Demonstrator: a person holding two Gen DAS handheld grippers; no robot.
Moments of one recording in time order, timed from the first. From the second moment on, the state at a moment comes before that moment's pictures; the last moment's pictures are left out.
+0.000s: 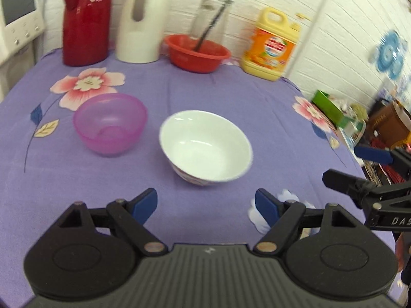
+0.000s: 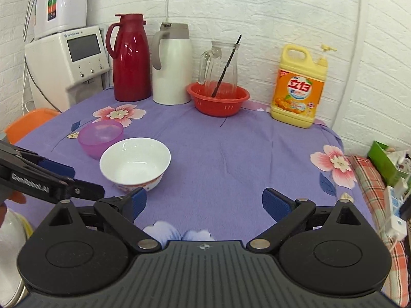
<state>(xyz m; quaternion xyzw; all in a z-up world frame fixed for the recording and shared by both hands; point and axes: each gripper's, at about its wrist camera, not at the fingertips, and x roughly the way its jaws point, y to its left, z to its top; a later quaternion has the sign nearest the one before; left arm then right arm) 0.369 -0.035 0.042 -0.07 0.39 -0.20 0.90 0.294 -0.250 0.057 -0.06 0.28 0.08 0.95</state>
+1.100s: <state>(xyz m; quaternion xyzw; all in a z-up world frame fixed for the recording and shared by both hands) 0.450 -0.038 0.015 -0.20 0.44 -0.06 0.87 0.425 -0.232 -0.005 0.00 0.36 0.23 0.90</state>
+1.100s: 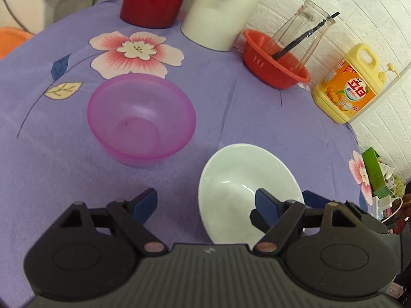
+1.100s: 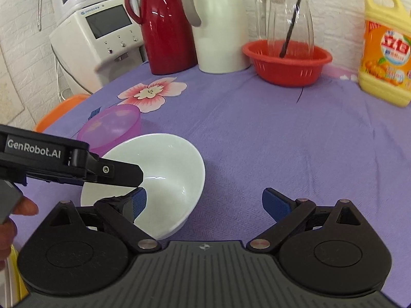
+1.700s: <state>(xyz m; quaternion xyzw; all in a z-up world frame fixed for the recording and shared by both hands) 0.454 -0.055 0.004 -0.20 0.44 -0.08 0.87 0.419 -0.217 -0.010 -0.03 0.35 0.27 0.90</state>
